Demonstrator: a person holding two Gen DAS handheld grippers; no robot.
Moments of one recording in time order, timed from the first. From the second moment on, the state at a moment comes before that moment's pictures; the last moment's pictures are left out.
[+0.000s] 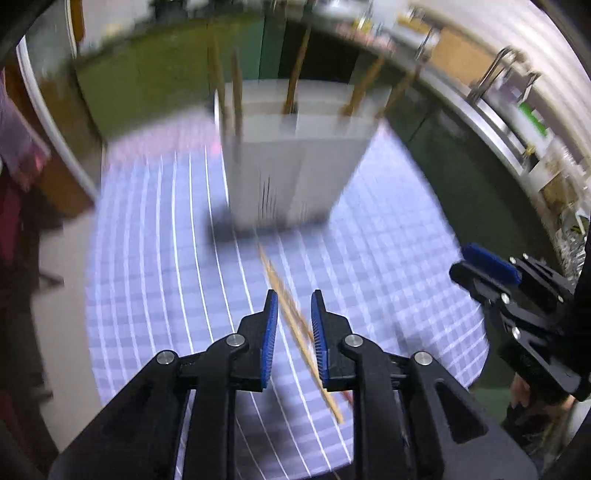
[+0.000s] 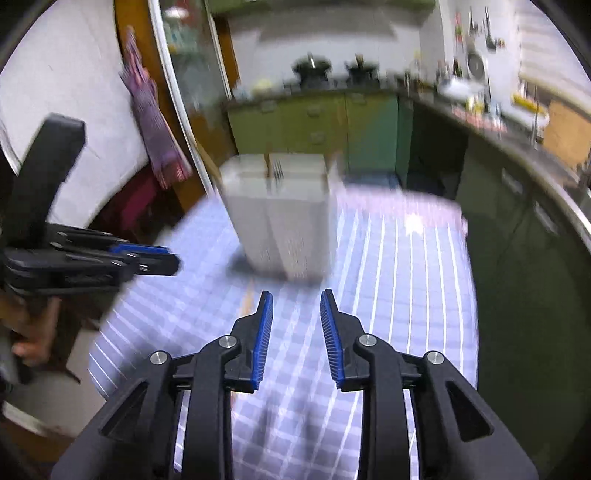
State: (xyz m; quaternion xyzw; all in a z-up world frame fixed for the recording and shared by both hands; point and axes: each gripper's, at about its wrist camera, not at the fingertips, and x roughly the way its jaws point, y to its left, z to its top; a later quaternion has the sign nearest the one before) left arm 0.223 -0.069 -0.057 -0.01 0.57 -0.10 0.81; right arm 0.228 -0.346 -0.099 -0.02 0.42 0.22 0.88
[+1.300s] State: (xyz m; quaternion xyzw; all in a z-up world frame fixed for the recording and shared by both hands) left arm 0.291 -0.105 -0.183 -0.02 0.70 -0.02 0.72; right arm 0.257 -0.365 -0.162 -0.01 0.49 0.18 0.85
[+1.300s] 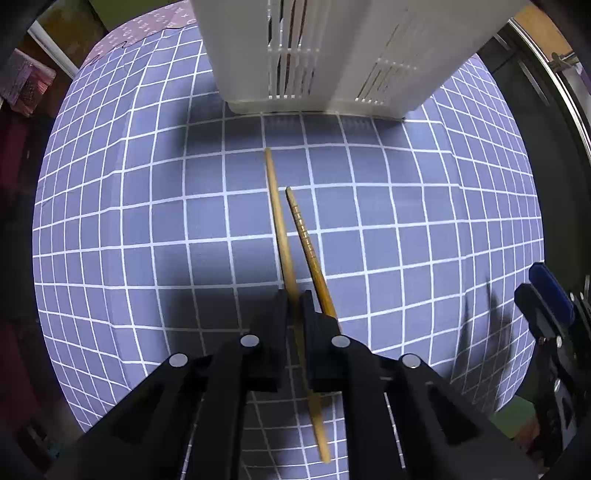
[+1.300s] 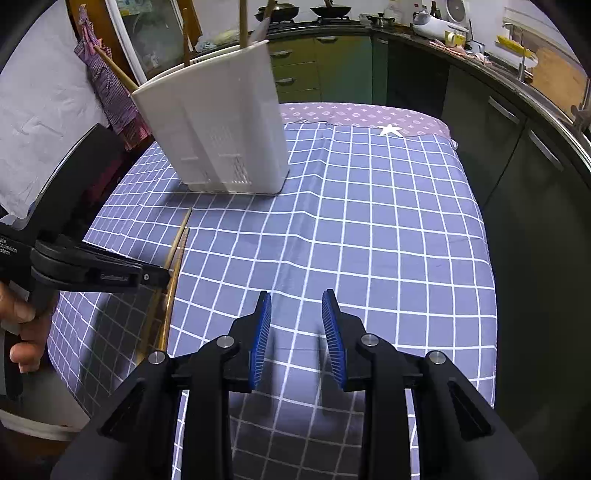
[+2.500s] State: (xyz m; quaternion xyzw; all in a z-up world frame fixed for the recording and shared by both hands) left arm 0.173 -0.017 -0.054 -0.01 0.47 -0.09 0.88; right arm 0.294 -0.203 -0.201 -0.13 0.63 0.25 0.73
